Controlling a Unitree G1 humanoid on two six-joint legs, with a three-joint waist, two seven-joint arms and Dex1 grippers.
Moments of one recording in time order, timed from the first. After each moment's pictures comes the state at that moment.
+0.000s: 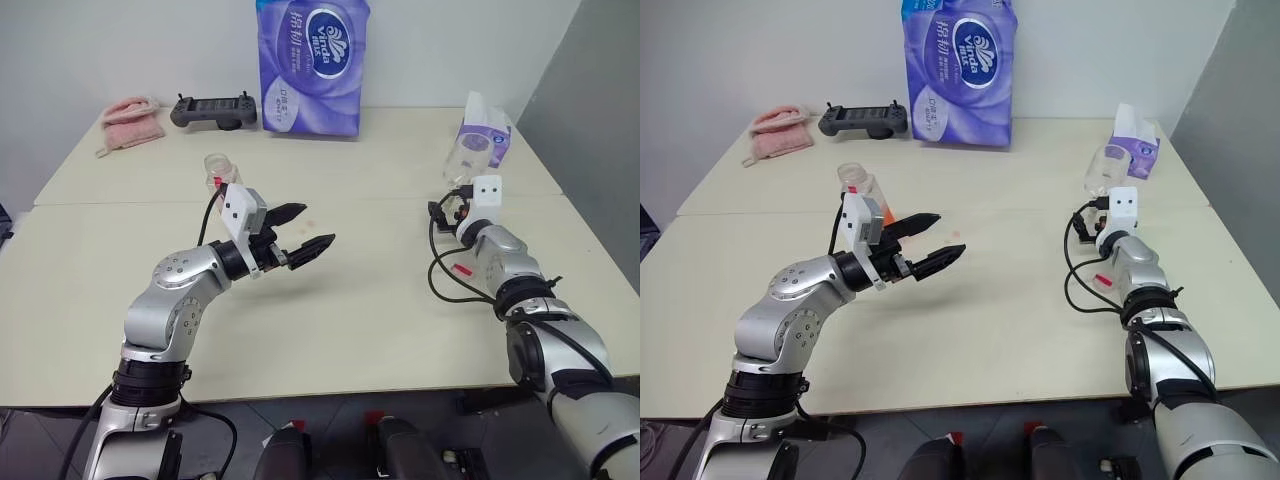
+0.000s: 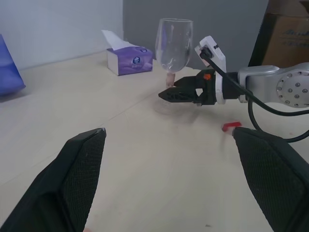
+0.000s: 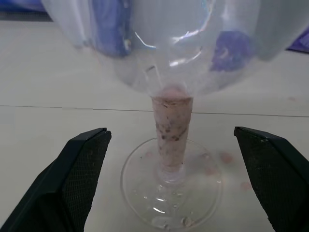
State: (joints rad) left arm -0.44 0.48 0.05 -0.16 -0.50 0.47 -0.79; right arm -1.00 -0.35 -0.15 1.19 0.18 -0.05 0.31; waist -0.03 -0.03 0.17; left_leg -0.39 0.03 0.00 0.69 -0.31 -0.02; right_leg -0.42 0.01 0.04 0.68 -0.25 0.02
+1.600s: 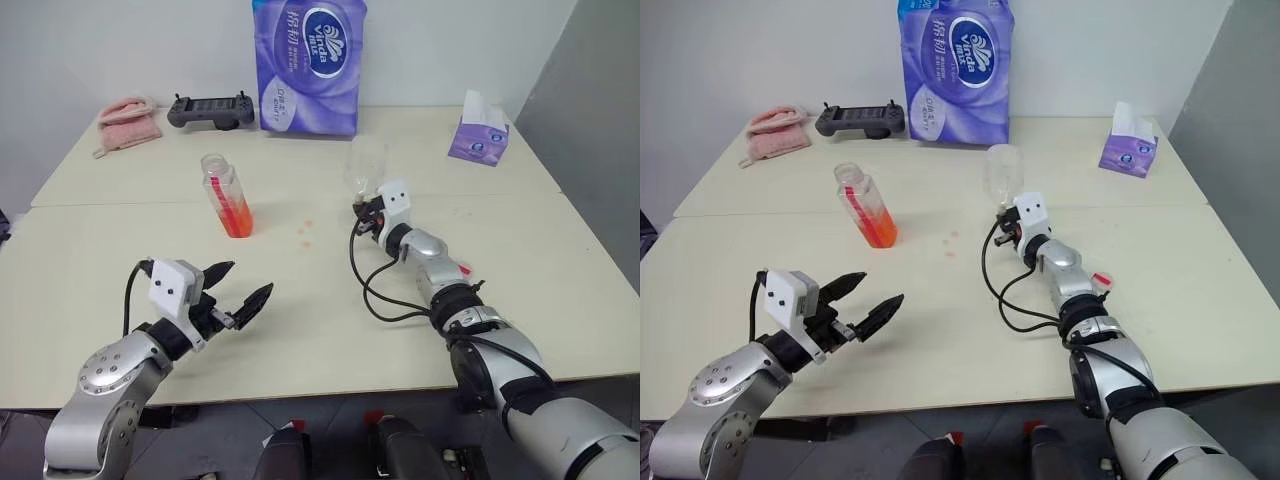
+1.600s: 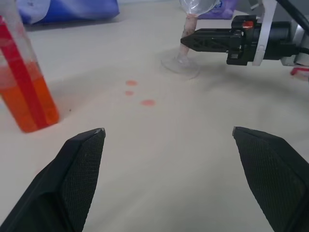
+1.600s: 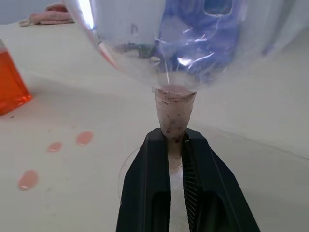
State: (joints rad) left arm 0.15 0.52 0.28 -0.54 -0.51 0.50 -0.57; right arm -0.98 -0.03 -0.03 1.06 0.06 -0.14 0.44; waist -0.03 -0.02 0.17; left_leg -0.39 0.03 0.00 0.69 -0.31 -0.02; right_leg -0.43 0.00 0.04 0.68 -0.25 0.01
